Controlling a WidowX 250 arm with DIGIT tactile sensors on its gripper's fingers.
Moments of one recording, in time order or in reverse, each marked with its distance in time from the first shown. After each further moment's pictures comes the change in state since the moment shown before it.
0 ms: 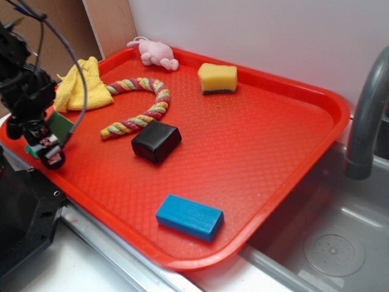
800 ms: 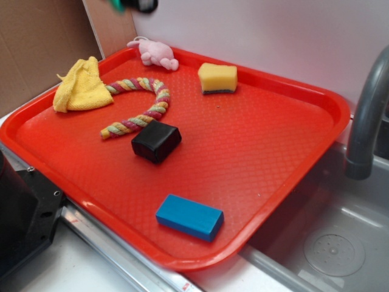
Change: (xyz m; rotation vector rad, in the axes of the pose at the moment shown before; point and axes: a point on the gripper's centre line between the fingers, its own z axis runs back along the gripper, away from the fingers) arm 0.138 -0.103 0.175 0.096 0.032 -0.011
